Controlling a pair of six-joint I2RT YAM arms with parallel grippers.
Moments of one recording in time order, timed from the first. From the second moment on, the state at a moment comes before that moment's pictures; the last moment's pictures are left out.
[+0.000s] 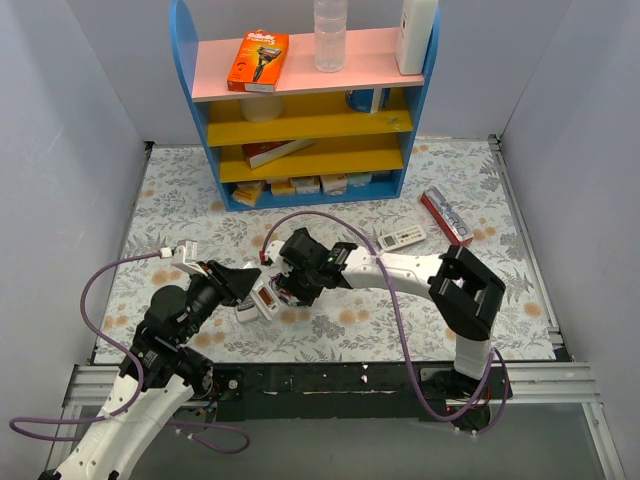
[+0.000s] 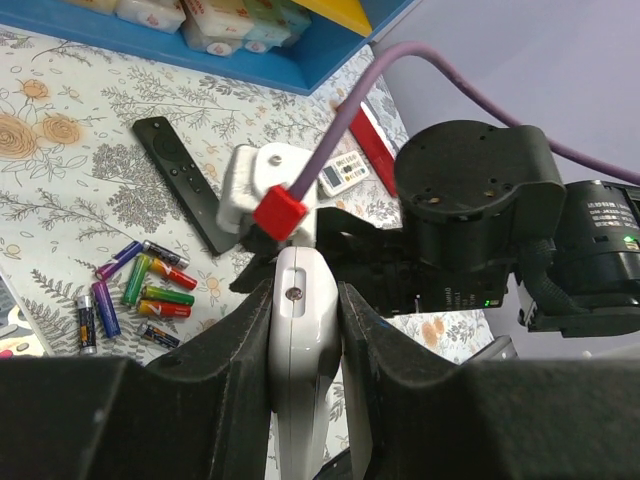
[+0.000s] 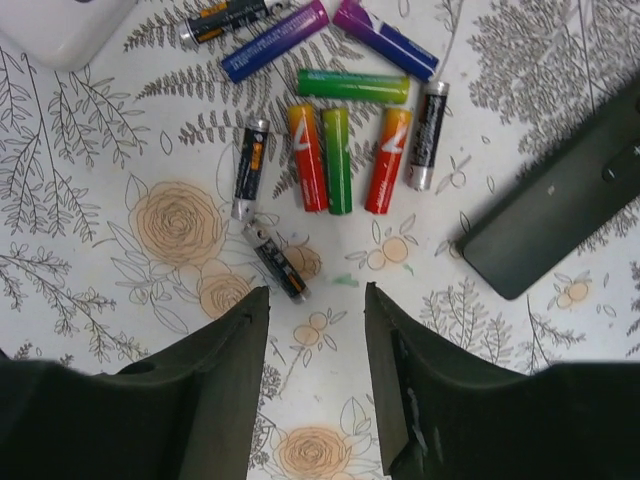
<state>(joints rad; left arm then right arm) -0.51 0.23 0.43 -0.29 0.03 -0.76 1.09 1.81 1.26 -0.44 -0.02 -0.06</state>
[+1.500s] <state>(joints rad) -0.51 0.39 0.33 -0.05 0.23 -0.76 1.14 1.71 1.05 -0.73 0.11 0.16</state>
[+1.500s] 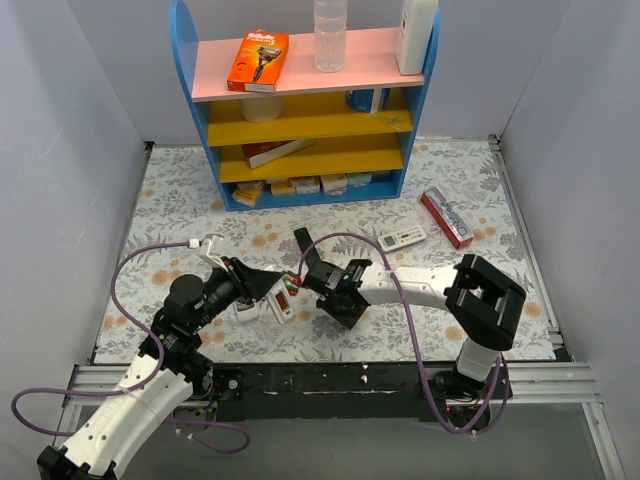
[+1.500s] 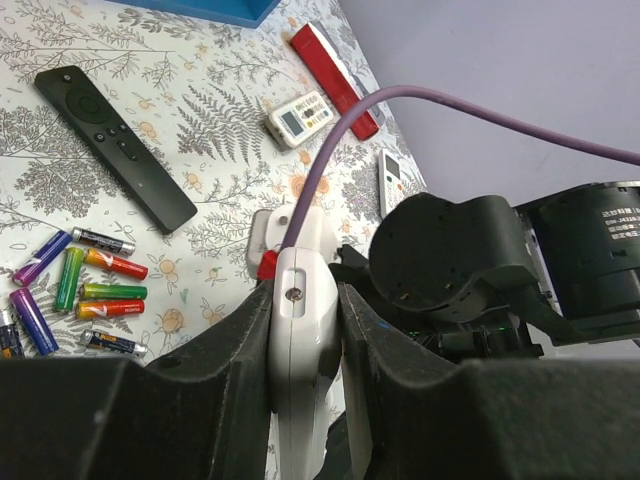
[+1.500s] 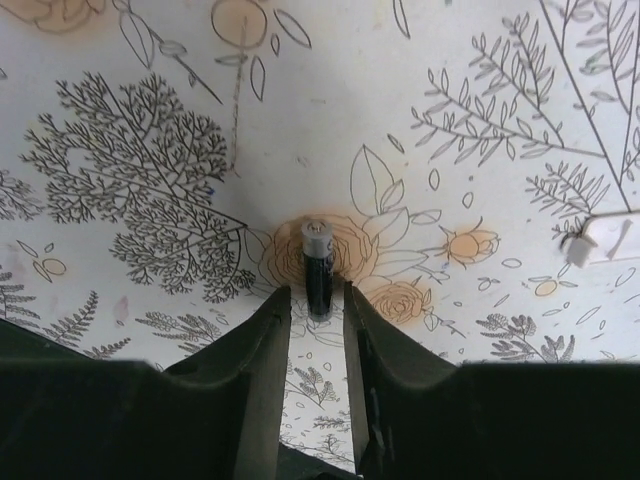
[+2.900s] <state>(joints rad) -0.51 0.54 0.32 0.16 0.30 -0.83 1.12 1.72 1.17 -0.77 0.13 0.14</state>
